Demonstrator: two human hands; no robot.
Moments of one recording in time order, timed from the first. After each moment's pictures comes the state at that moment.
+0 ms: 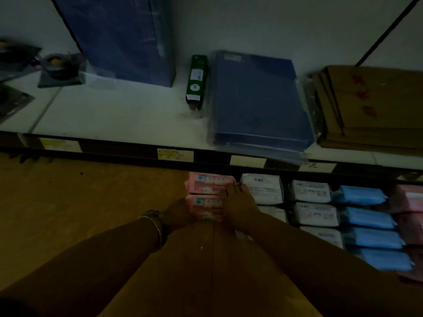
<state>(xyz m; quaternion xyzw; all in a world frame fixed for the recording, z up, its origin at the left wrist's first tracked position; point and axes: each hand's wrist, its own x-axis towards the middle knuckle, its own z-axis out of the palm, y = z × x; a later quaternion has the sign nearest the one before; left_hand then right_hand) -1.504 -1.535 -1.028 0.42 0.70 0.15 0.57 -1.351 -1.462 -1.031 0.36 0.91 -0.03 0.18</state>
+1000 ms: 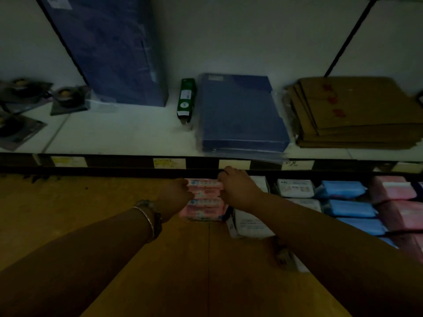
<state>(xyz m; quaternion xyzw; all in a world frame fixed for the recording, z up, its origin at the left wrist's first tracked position) -1.493 -1.523 -0.965 0.38 0.79 0.20 0.44 -1.338 -1.446 -0.966 0.36 0.92 -0.13 0.06</state>
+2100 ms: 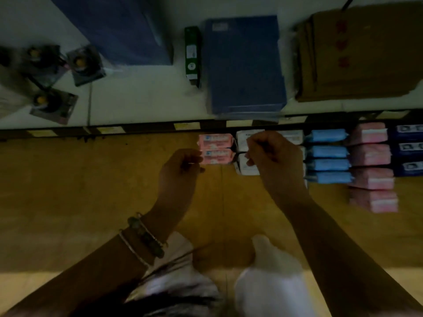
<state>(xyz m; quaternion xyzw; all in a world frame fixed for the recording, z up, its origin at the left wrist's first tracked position) -1.457 -1.586 -0.722 0.22 0.77 0.41 0.45 -1.307 -1.522 -0.719 0.56 0.63 -0.47 -0.27</state>
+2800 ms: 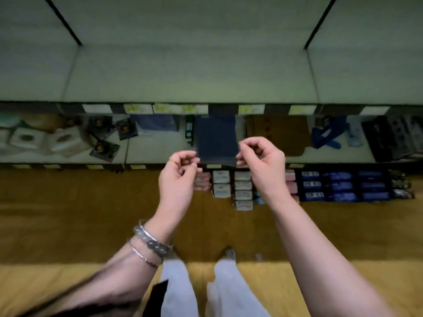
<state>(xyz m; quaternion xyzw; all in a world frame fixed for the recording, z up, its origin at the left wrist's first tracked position) -1.389 -1.622 -0.318 0.27 0.69 0.55 0.39 -1.250 -1.547 -0.310 0.50 0.60 -0.51 -0.37</state>
